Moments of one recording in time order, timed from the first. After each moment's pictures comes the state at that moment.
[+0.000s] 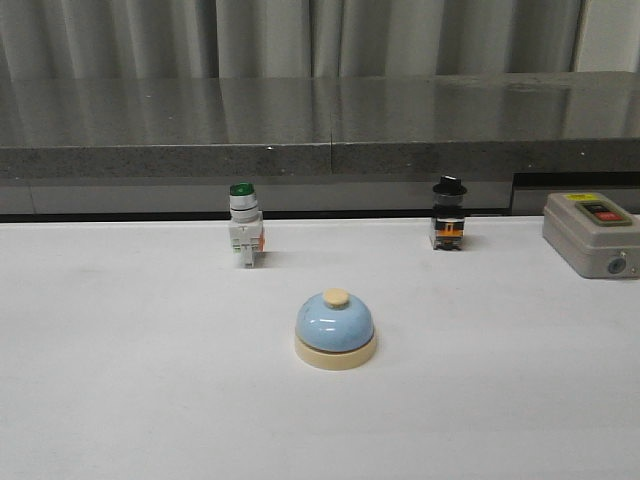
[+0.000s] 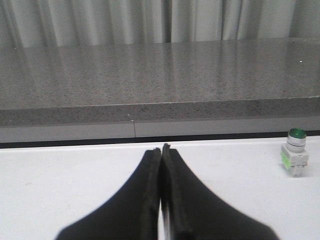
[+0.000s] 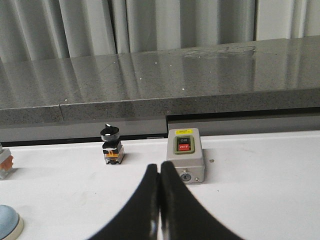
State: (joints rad) left arm -0.01 0.25 -0.14 -0.04 0.04 0.05; right arm 0.07 -0.01 0.03 -0.03 0.02 0.16
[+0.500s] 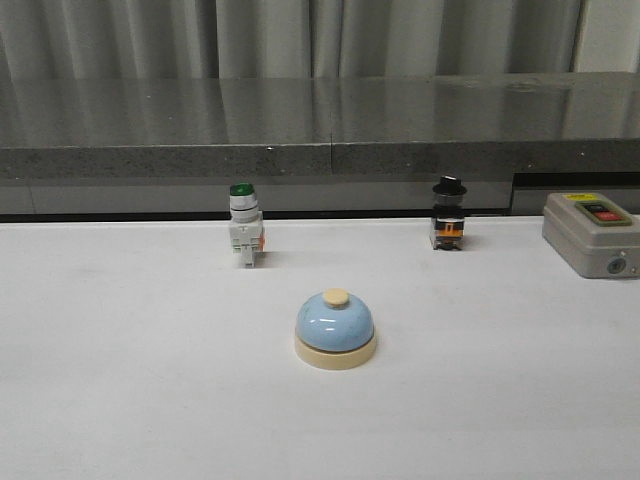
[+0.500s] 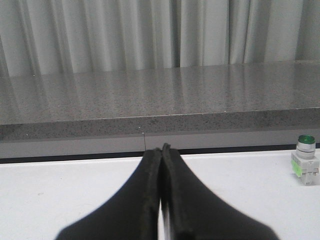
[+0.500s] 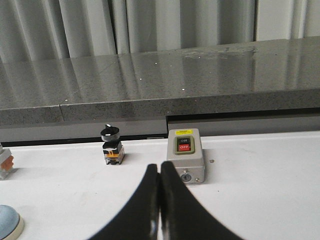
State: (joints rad) left arm 0.00 0.00 0.00 -0.01 0.03 0.05; right arm 0.07 -0.01 0.03 -0.03 0.02 0.16
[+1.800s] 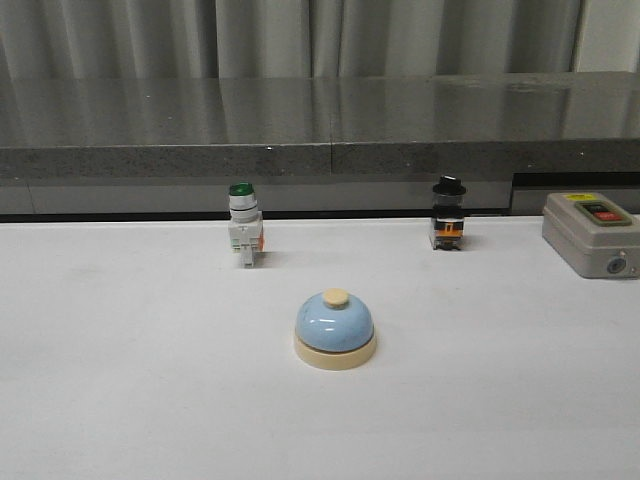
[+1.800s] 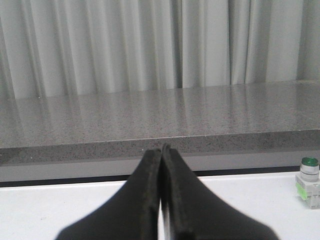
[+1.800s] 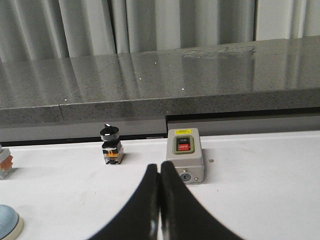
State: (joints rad) left arm 0.00 0.00 0.00 0.00 -0.04 0.05; right arm 0.07 -0.01 0.03 -0.03 0.02 0.15
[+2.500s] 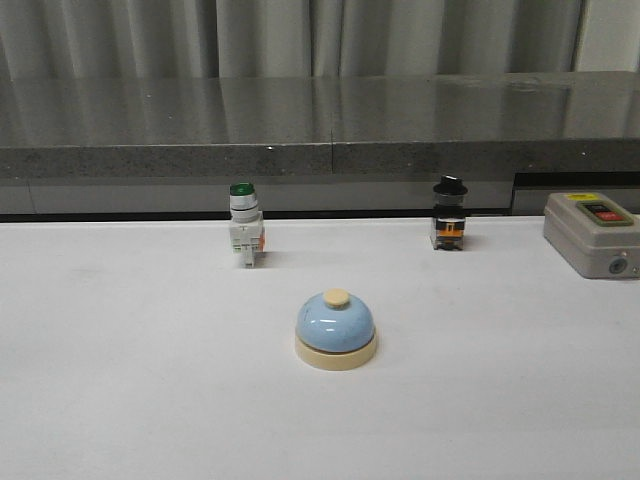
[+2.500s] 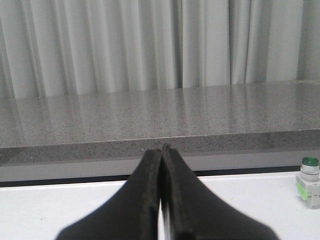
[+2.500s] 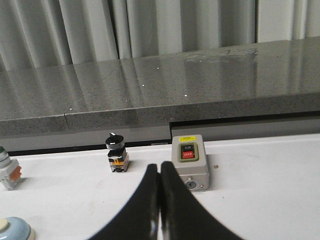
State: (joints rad) left arm 0.00 0.00 0.00 0.00 -0.04 0.05; right arm 0.07 0.01 -0.04 0.00 0.08 0.16
